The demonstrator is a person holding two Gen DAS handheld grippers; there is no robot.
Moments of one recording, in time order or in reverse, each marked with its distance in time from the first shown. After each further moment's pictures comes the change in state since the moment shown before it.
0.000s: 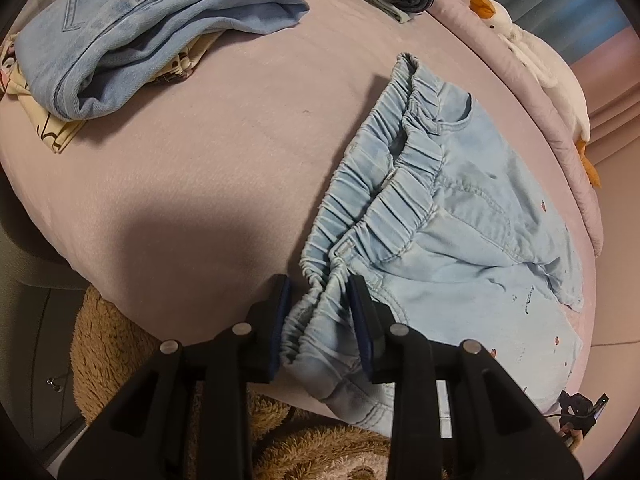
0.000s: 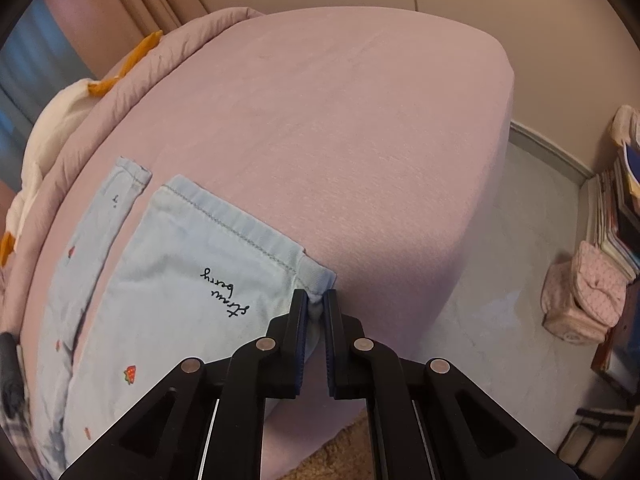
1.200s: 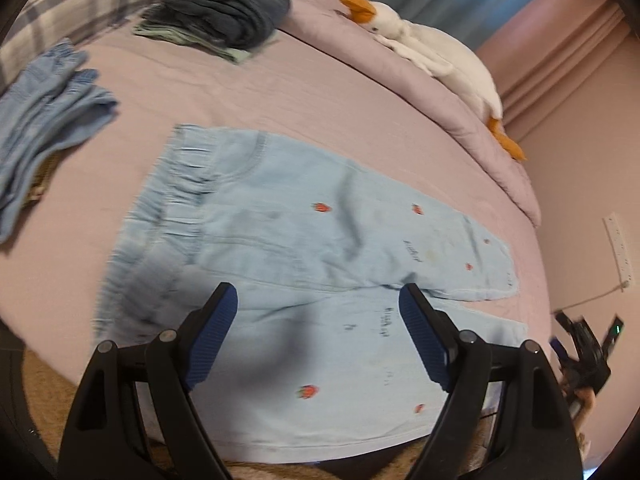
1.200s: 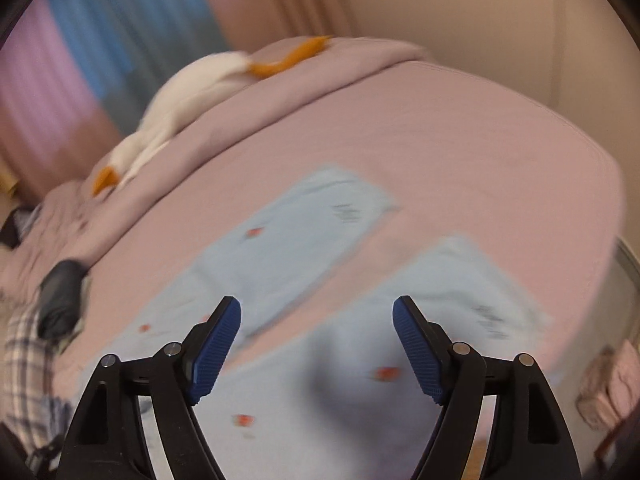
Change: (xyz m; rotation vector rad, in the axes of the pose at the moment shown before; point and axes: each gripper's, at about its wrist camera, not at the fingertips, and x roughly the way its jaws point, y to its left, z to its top) left arm -0.033 -0.138 0.017 0.191 -0.083 -0.228; right arm -0.066 0.186 -0.013 -0.340 -0.060 0.307
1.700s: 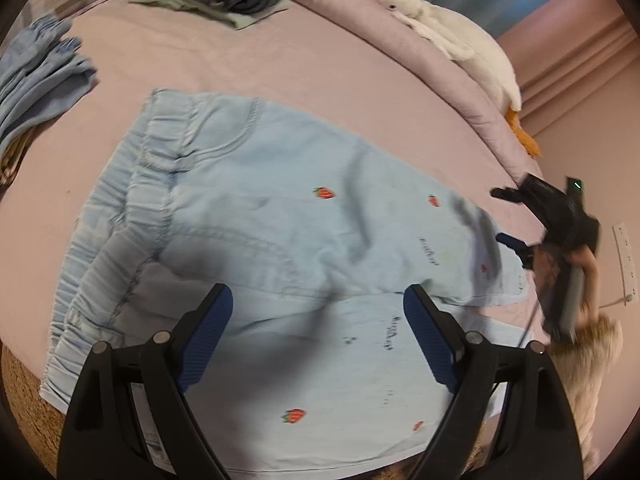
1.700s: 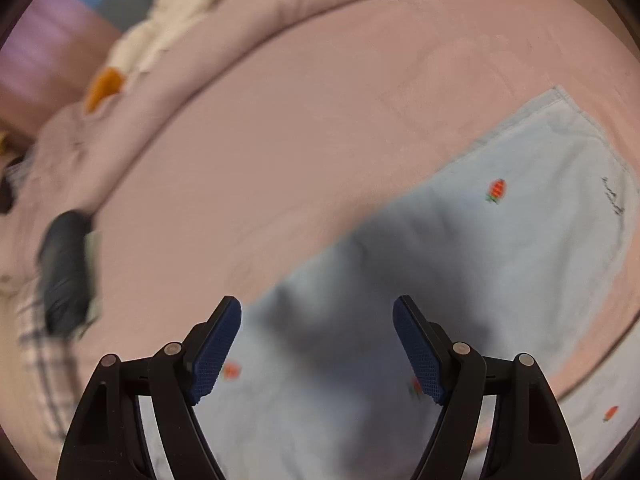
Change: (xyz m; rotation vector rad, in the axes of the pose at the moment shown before) left arm 0.041 0.002 0.006 -0.060 0.076 0.043; right arm 0.206 0.163 0.036 -0.008 0.411 -0.001
